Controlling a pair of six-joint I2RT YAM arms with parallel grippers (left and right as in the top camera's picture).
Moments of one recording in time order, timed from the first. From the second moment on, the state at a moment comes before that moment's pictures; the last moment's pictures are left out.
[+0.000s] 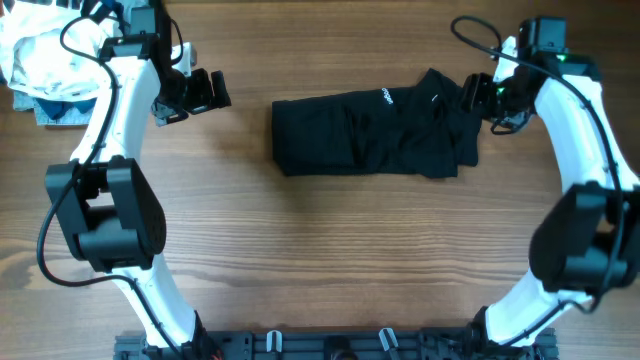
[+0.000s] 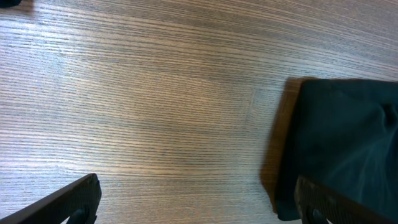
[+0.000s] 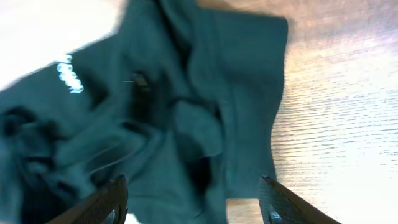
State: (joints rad) left arm 0.05 2.06 1.74 -1.05 0.21 -0.16; right arm -0.11 1.91 1.55 -0.94 -0.19 0.16
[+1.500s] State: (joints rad) left arm 0.05 2.06 1.74 -1.06 0.18 -0.17; right arm -0.18 1.76 1.59 -1.00 -0.39 0.00
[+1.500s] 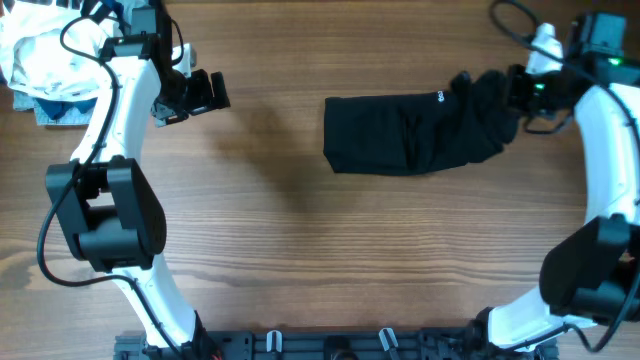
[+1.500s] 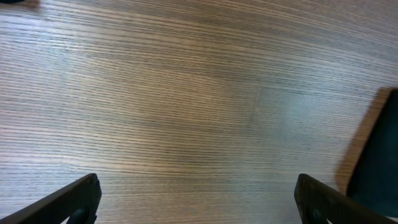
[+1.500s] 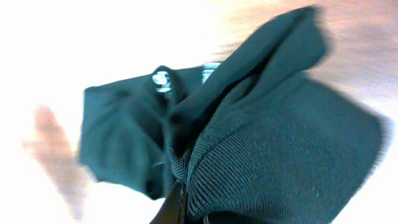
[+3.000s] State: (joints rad) left arm 0.05 2.06 1.74 -0.98 0.16 -0.17; right arm 0.33 1.96 1.68 -0.98 -0.28 0.13
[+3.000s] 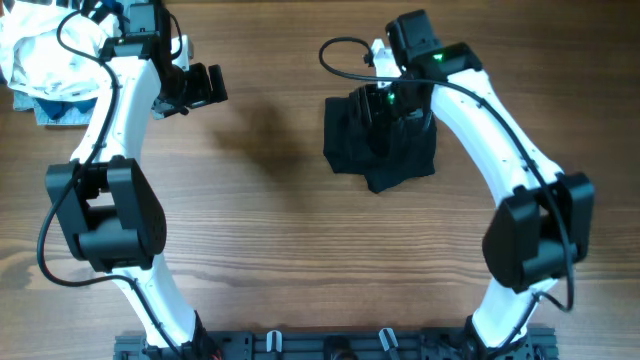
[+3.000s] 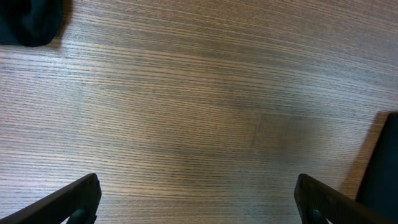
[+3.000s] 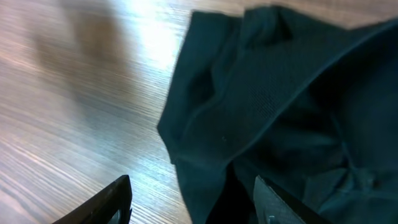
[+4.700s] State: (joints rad) left arm -0.02 2.06 1.74 -0.99 0.40 -0.13; right arm 0.01 1.79 1.77 -1.06 -0.29 0.33
